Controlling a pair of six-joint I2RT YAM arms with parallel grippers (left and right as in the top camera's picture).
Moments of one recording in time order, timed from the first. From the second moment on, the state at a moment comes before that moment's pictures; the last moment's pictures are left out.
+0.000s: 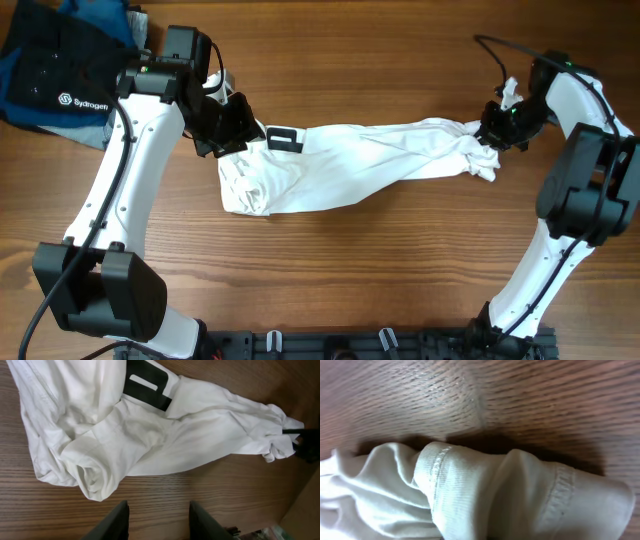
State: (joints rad) left arm -0.14 1.71 1.56 -1.22 0.41 -0.47; right arm -0.26 2.23 1.65 -1.07 -0.32 0.03
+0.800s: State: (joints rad) left arm -0.14 1.71 1.56 -1.20 0.41 -0.47; right arm -0.10 2.15 1.96 -1.29 -0.10 0.05
